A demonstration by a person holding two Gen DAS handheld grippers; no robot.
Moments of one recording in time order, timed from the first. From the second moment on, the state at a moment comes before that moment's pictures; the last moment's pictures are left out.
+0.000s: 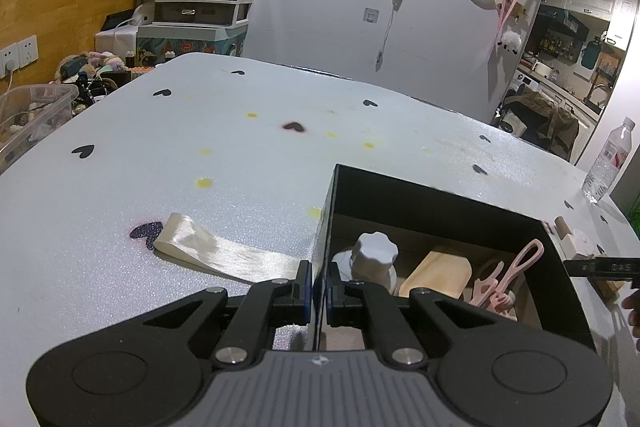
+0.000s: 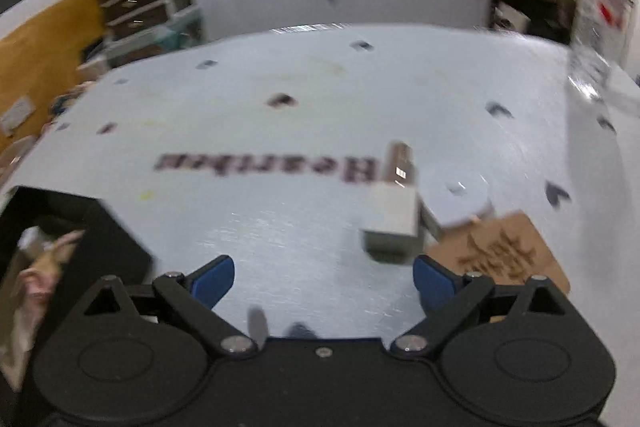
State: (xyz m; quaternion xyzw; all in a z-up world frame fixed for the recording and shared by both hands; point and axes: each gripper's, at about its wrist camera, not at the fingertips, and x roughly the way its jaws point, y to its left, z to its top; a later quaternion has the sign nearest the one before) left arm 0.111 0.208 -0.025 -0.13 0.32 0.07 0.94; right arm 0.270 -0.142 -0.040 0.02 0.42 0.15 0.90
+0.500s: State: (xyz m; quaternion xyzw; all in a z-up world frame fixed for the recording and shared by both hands) left arm 0.112 0.208 -0.026 -0.13 0.32 0.07 0.93; right arm 0.298 -0.130 -0.044 -0.03 0.37 0.10 0.92
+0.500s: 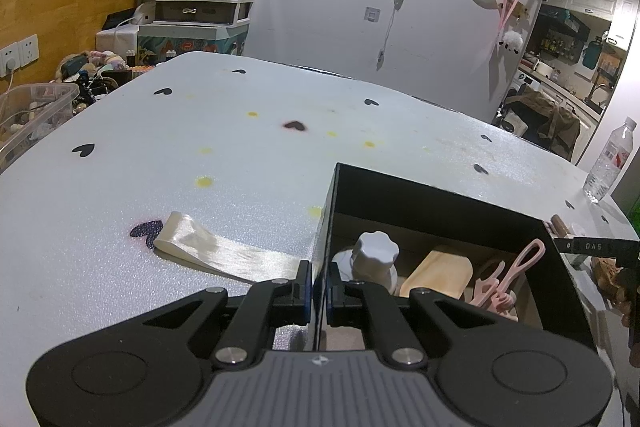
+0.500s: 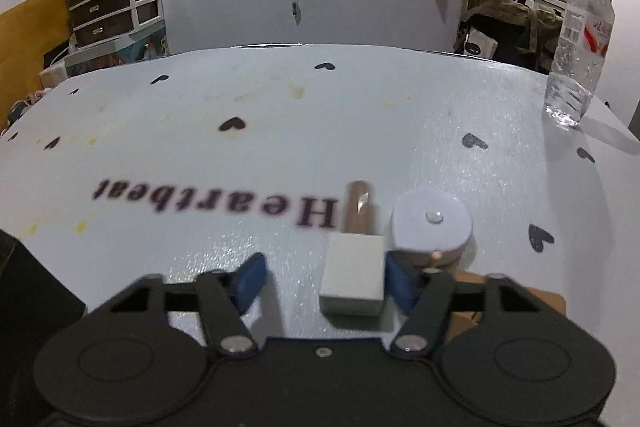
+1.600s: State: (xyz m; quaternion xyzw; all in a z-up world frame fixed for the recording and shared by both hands) left arm 0.114 0.208 -0.027 -0.14 0.33 0.07 0.93; right arm 0.188 0.026 0.025 0.00 0.40 0.45 0.80
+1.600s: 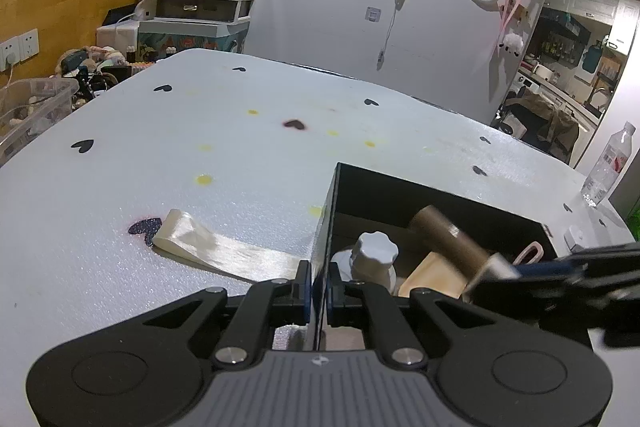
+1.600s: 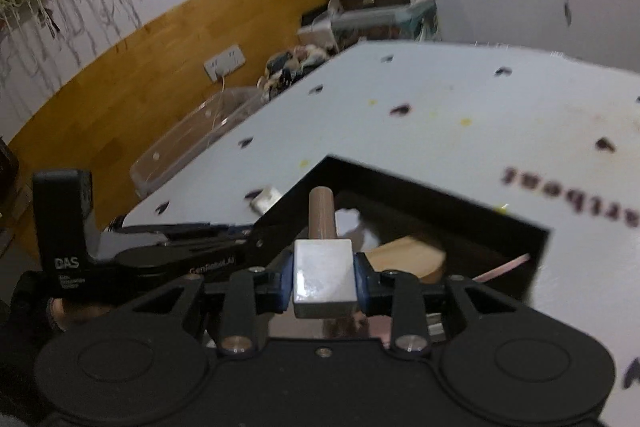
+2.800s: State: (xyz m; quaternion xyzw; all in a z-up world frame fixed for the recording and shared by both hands) left arm 0.115 0.209 -0.024 -0.14 0.33 0.07 0.93; right arm 0.169 0.032 0.021 -0.04 0.42 0.46 0.79
